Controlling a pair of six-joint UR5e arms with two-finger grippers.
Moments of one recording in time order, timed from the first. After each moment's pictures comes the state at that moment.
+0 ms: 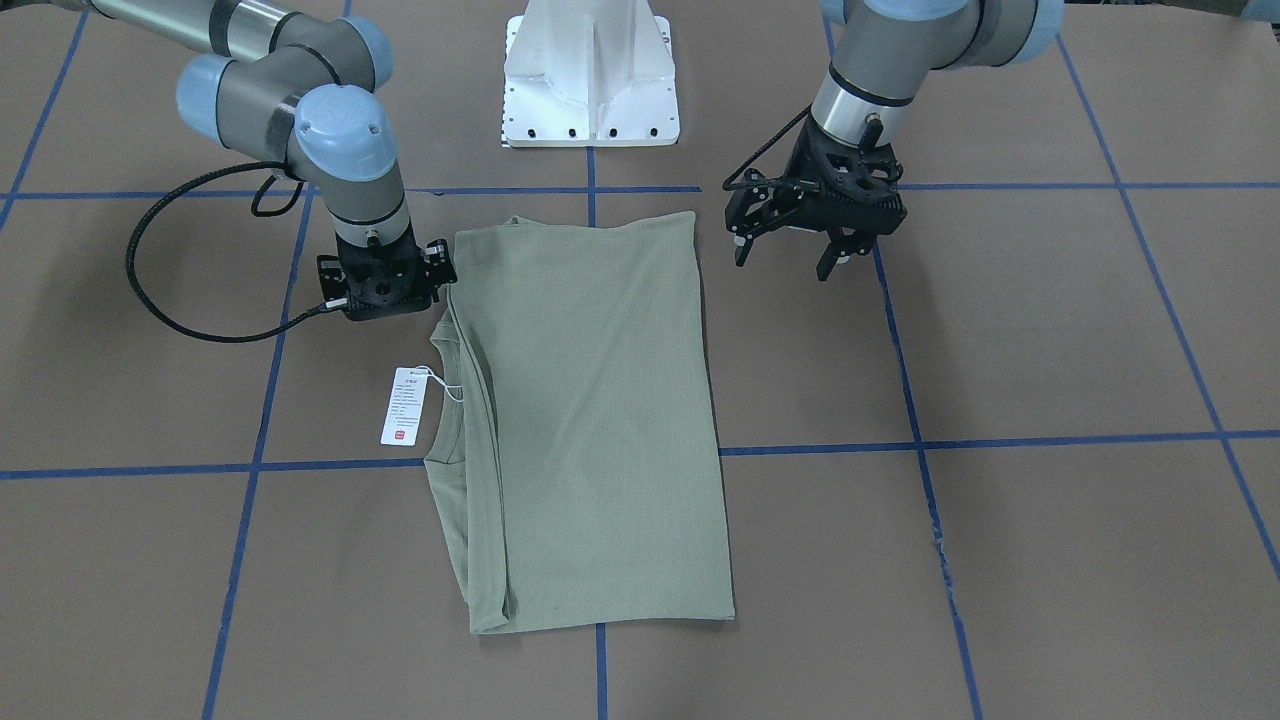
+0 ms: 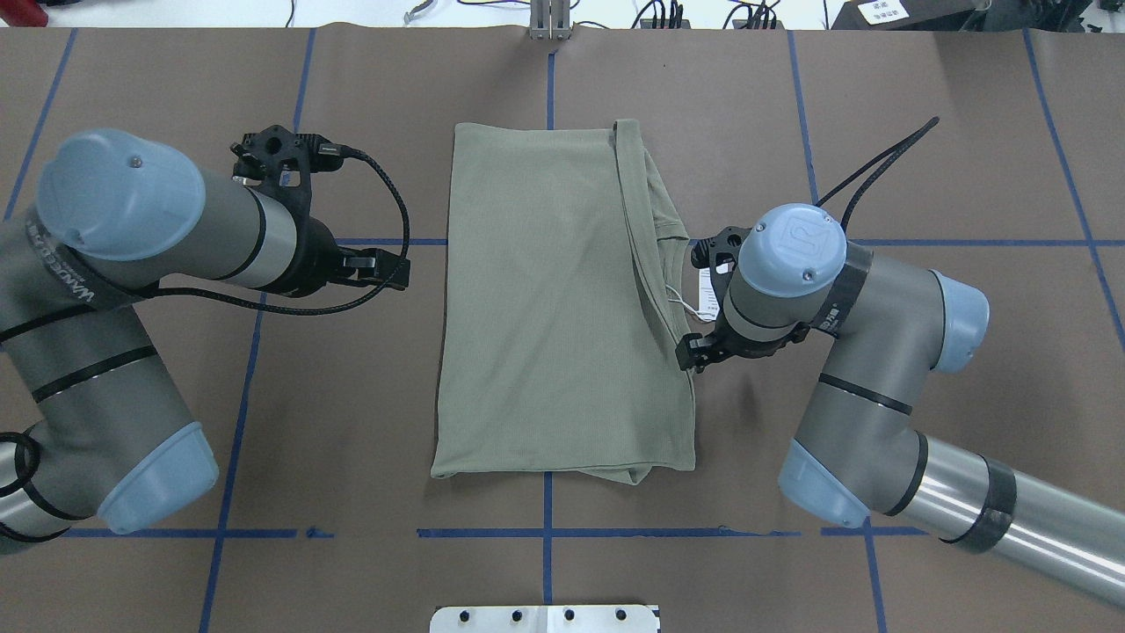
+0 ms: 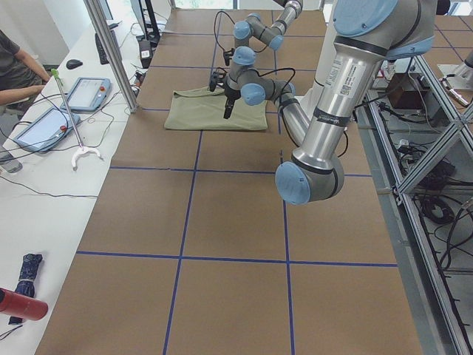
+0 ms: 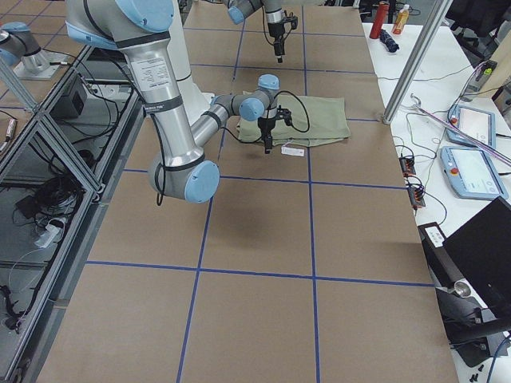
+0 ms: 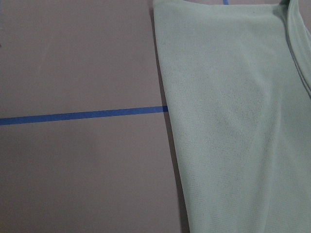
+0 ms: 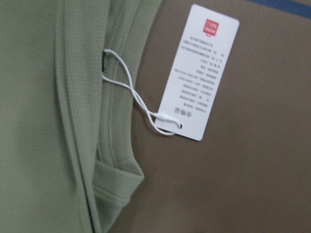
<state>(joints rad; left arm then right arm) -0.66 -1.98 -2.00 -1.72 -1.86 -1.08 0.57 -1.12 1.77 -1.62 1.92 0.90</state>
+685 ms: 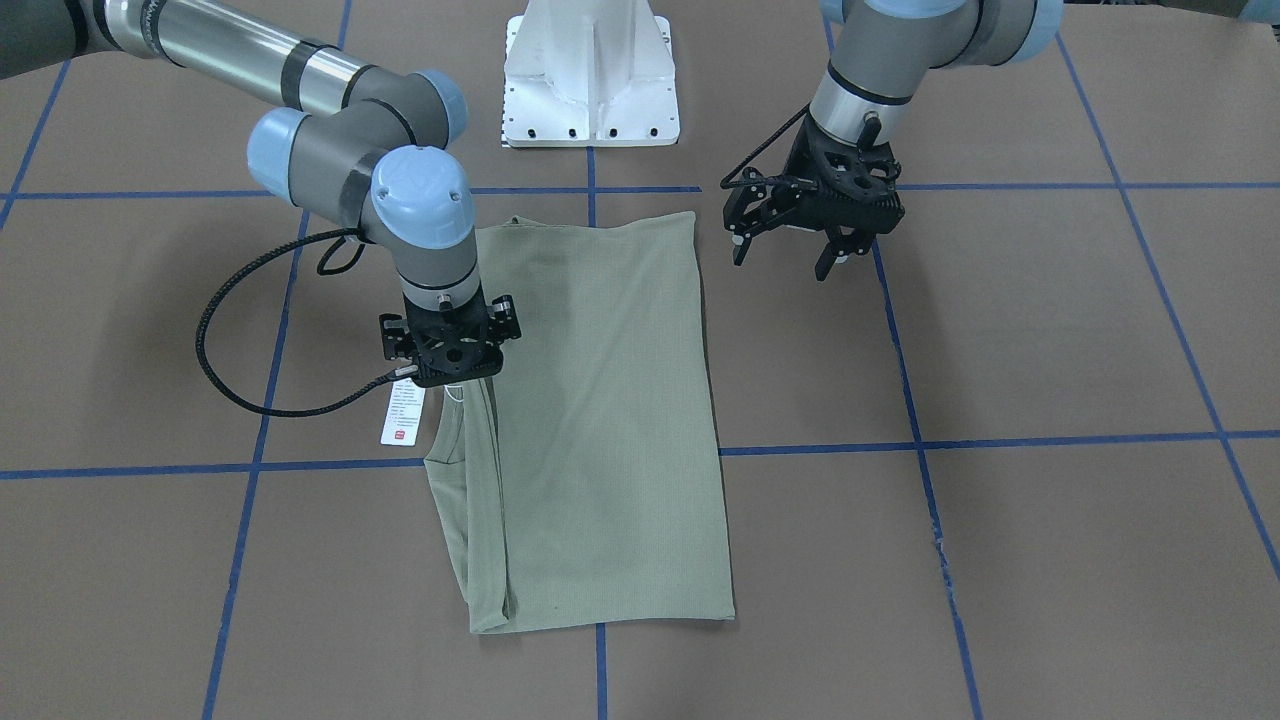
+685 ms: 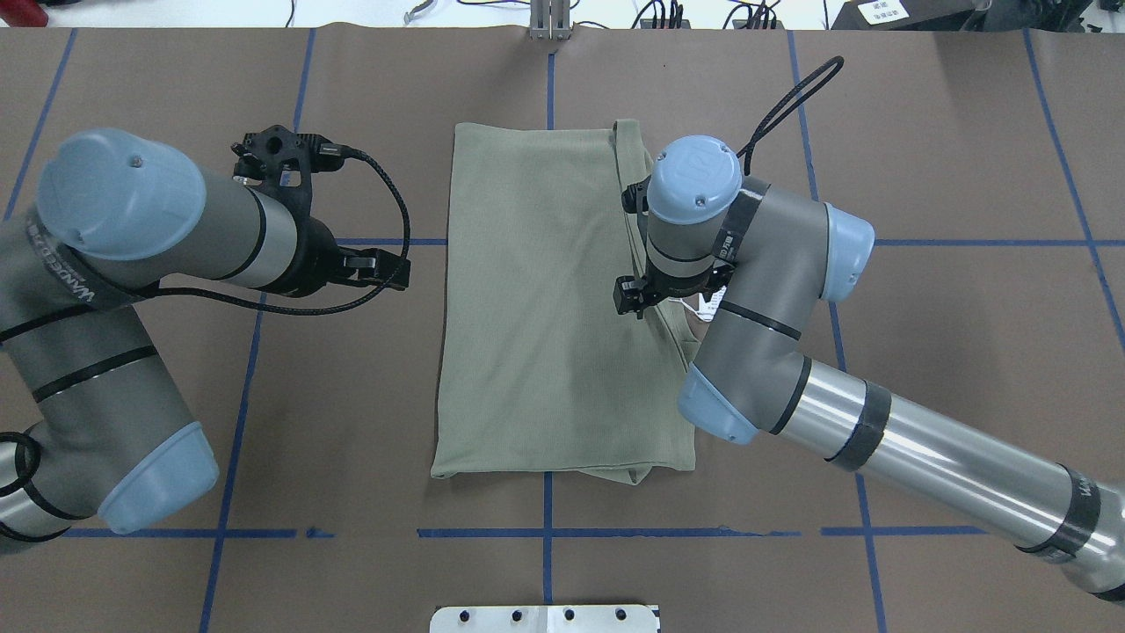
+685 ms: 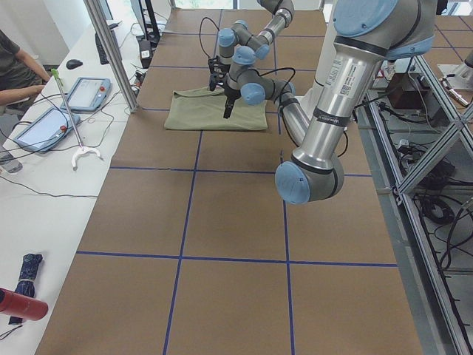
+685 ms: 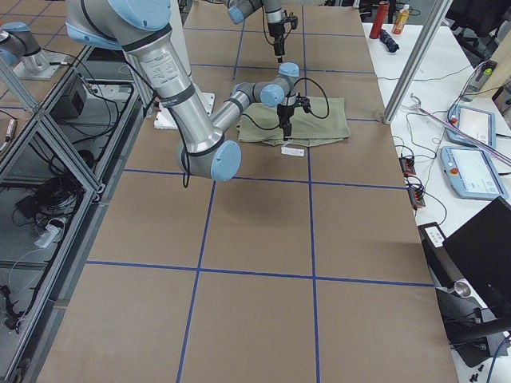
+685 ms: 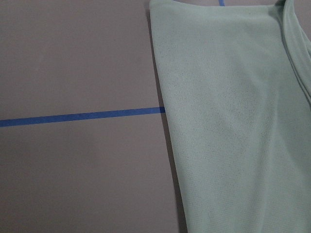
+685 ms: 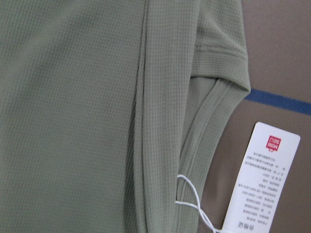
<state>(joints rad) -0.66 -1.98 -2.00 -1.72 -1.86 -1.07 0.62 -0.89 1.50 -1.61 1.91 0.85</state>
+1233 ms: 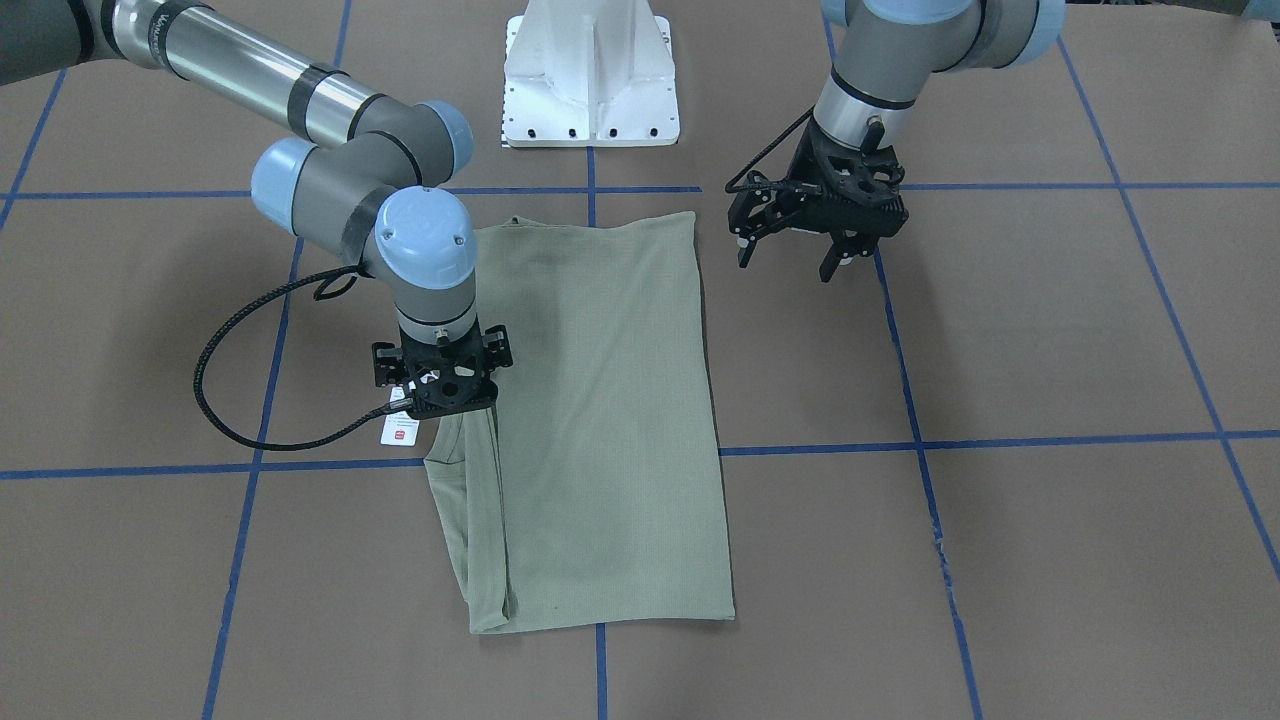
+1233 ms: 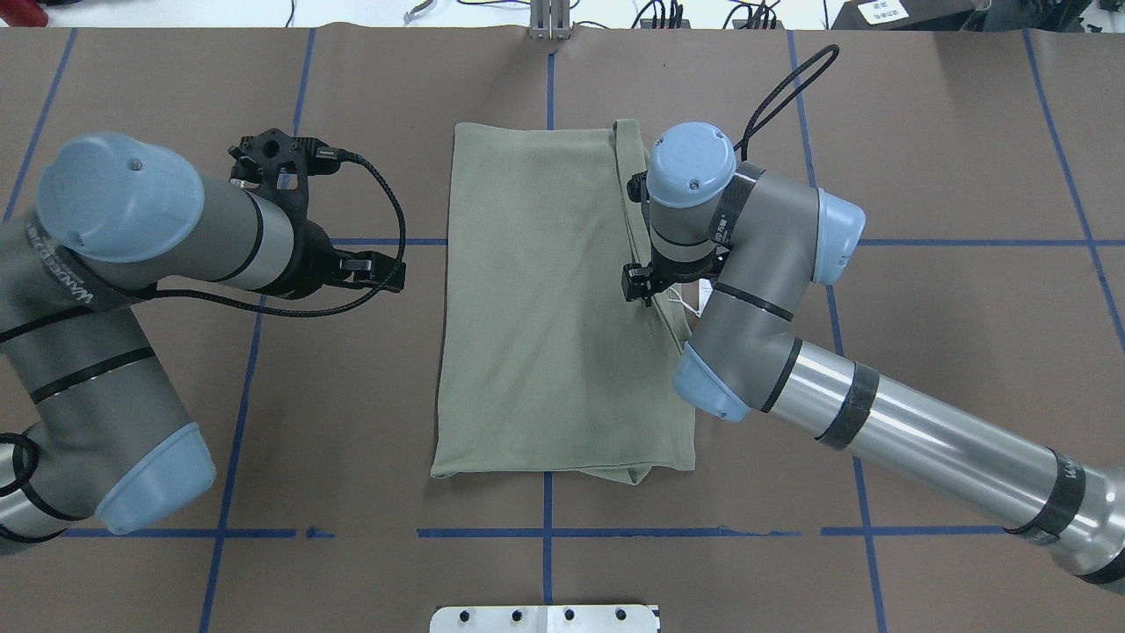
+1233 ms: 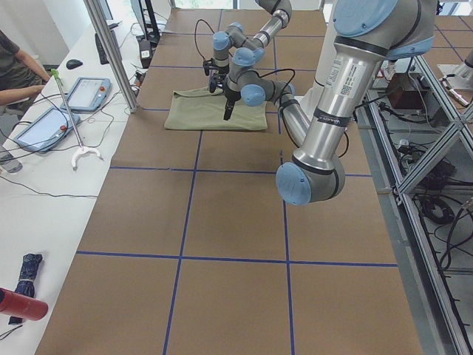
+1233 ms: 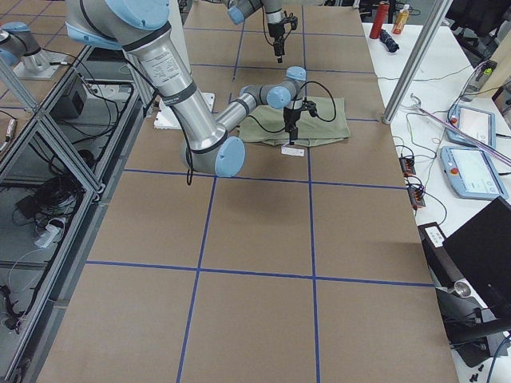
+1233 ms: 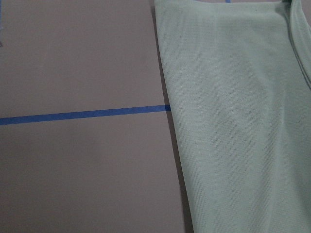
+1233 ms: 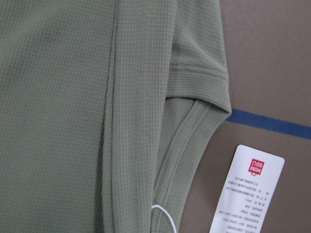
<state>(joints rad) -0.66 -1.97 -2.00 -1.72 -1.86 -1.07 0.63 -0.87 1.44 -1.61 1.91 0.83</state>
